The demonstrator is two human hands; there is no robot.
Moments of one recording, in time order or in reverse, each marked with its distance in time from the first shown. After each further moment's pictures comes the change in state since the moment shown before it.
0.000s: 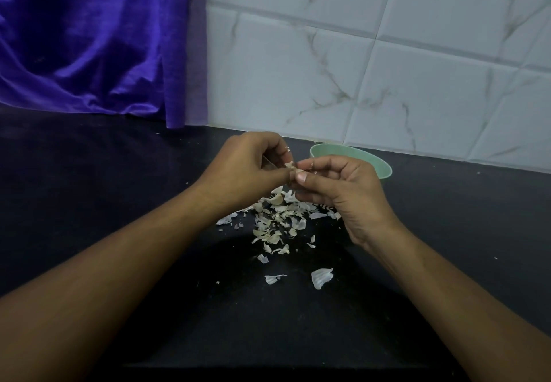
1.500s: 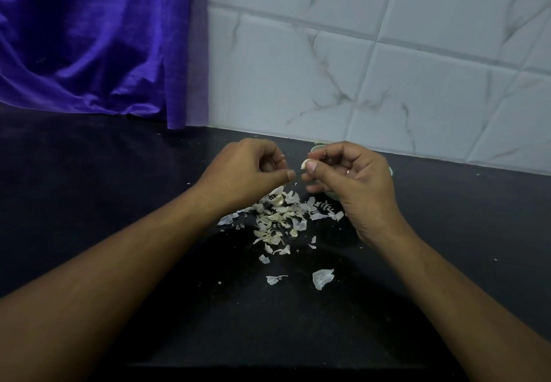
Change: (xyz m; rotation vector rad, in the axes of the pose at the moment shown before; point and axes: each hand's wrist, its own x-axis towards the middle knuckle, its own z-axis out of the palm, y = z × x) left_hand 0.000 -0.003 -0.003 0.147 -0.028 -0.087; right_hand 0.003 -0.002 -0.007 -0.148 0.035 -0.262
